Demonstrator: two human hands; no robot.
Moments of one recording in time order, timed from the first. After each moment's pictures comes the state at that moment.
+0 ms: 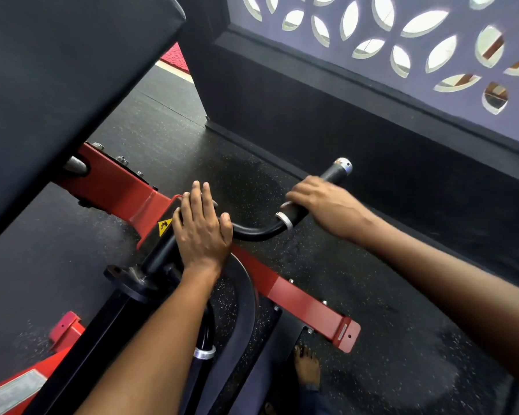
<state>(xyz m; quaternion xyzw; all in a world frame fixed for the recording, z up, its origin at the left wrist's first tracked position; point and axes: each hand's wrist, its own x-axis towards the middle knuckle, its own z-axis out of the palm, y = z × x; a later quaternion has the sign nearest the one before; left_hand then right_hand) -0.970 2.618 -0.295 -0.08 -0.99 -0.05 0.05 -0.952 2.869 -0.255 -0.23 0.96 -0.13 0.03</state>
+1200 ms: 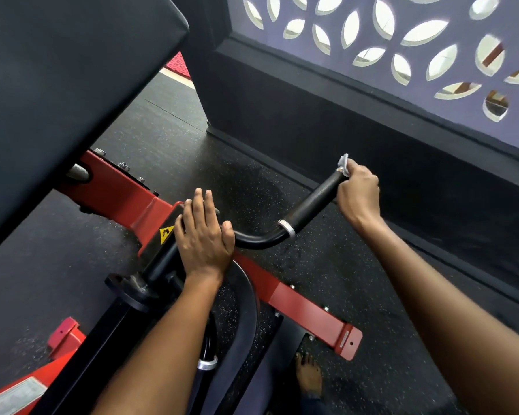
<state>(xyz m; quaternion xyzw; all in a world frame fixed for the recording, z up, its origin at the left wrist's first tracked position) -0.972 2.620 -0.294 -0.08 -0.99 -0.04 0.05 -0.973 2.880 -0.253 0.34 0.87 -0.35 -0.06</state>
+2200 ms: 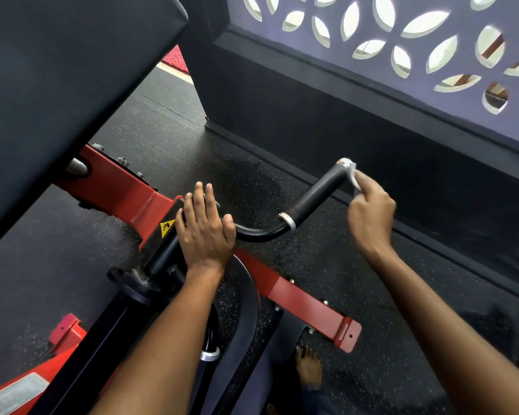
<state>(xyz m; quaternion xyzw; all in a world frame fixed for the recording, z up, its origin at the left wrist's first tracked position) -0.974 2.618 -0.296 -0.08 -0.99 -0.04 0.04 -0.923 2.861 -0.239 0.35 0.80 -0.48 -0.10</state>
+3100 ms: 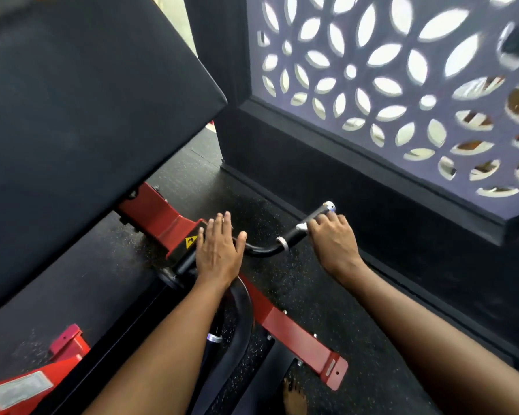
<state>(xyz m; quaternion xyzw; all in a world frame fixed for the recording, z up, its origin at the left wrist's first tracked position) -0.941 2.625 -0.218 -0.07 -0.99 -0.09 -0.08 -0.903 2.844 -0.197 -0.01 1.00 0.00 -0.02</state>
